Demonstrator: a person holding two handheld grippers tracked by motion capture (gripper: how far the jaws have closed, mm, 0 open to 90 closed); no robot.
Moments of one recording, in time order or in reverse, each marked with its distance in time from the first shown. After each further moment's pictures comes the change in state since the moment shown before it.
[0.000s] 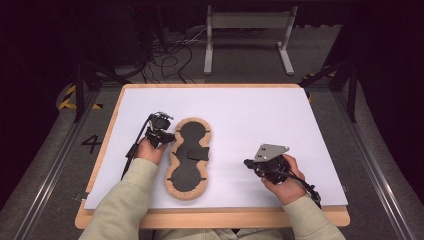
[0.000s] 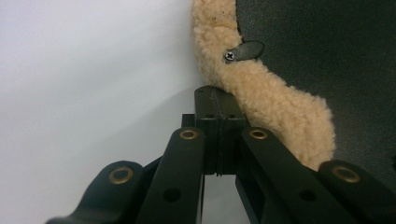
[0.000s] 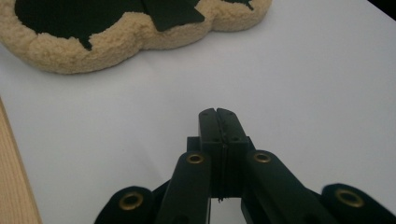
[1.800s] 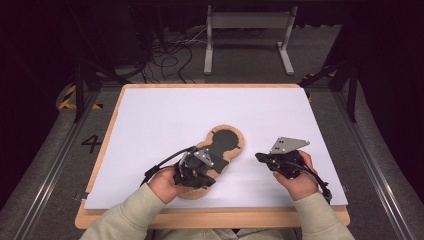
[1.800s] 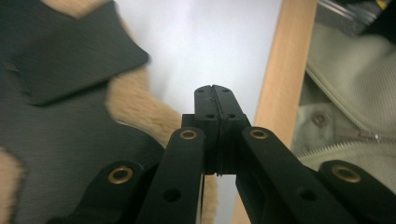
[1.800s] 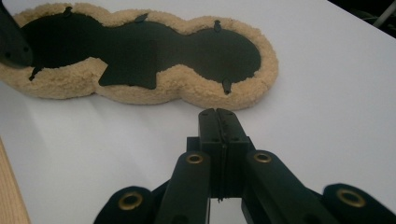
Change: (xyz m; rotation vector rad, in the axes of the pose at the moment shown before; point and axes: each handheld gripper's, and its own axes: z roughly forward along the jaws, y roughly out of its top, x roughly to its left) left arm -0.150 -0.043 -0.057 0.131 -0.495 0.592; right arm -0.026 -0.013 -0.020 -0.060 -0.014 0.101
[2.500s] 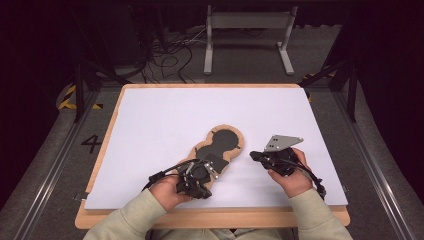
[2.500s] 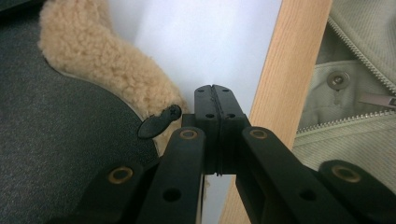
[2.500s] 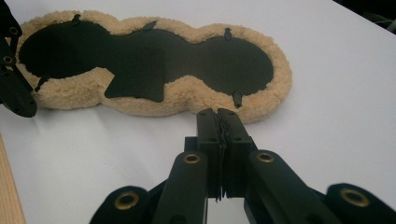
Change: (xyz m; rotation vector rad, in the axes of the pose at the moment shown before) left arm -0.006 -0.007 0.022 0.183 0.032 -0.004; right arm 0.001 0.008 0.013 -0.009 0.036 -0.004
